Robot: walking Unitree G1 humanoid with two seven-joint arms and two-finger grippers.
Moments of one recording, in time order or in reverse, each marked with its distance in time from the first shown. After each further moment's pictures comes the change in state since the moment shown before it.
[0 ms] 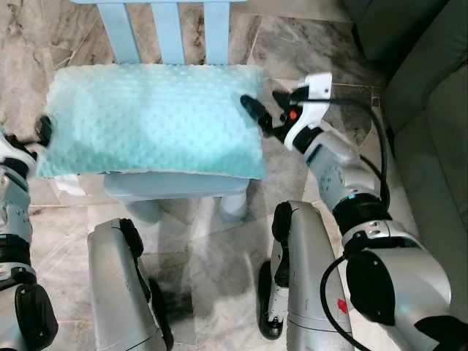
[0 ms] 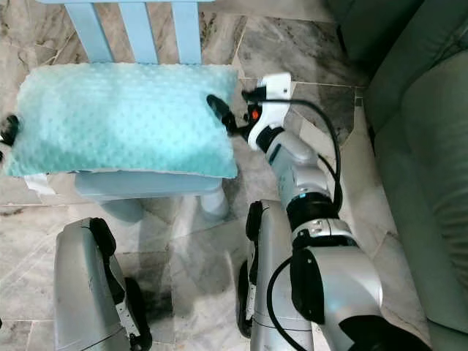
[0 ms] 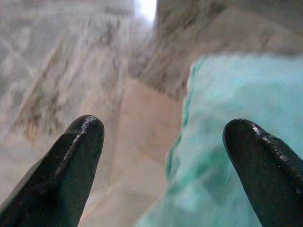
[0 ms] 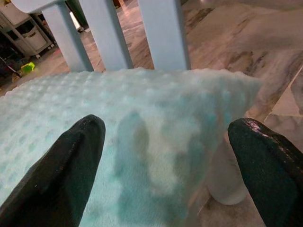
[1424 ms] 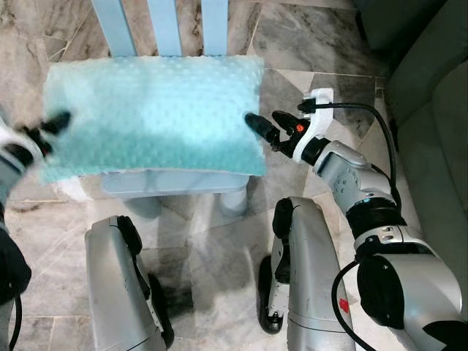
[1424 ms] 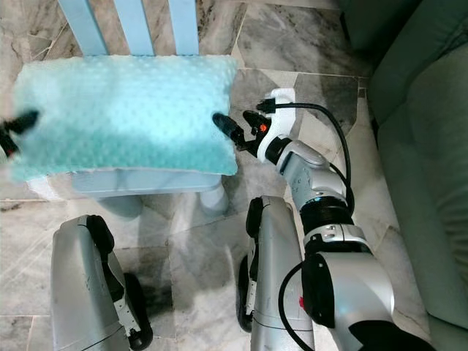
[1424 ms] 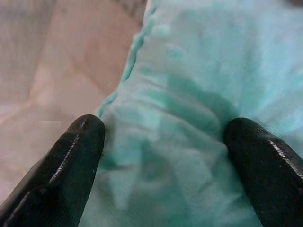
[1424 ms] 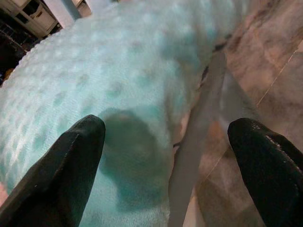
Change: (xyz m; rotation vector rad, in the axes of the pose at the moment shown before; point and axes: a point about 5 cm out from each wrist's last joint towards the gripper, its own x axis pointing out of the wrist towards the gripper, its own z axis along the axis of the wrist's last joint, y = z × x) left arm 0.013 -0.005 -0.004 -0.378 0.396 -0.180; right arm -0.018 -0.014 -0.011 0.141 0.145 0.053
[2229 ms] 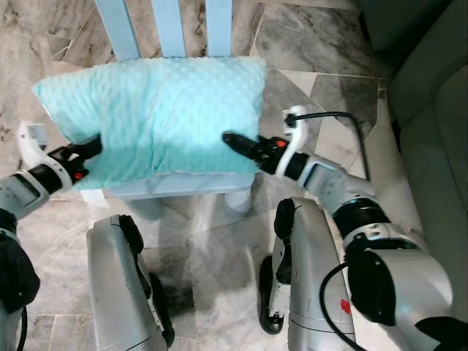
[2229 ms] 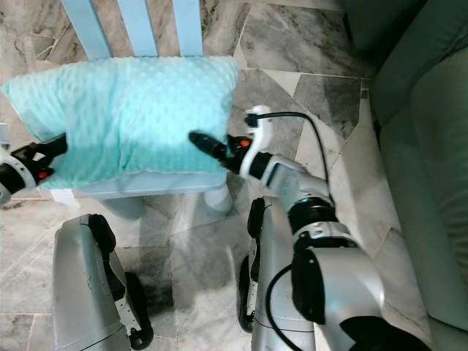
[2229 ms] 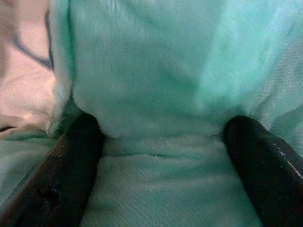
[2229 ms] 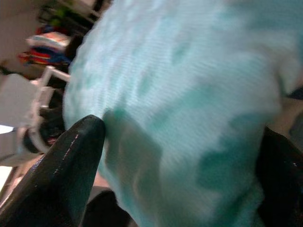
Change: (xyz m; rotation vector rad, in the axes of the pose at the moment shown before) left arm -0.003 -0.021 -0.046 -0.174 0.257 -0.403; right arm 0.015 0.031 -0.032 0.256 0.100 0.280
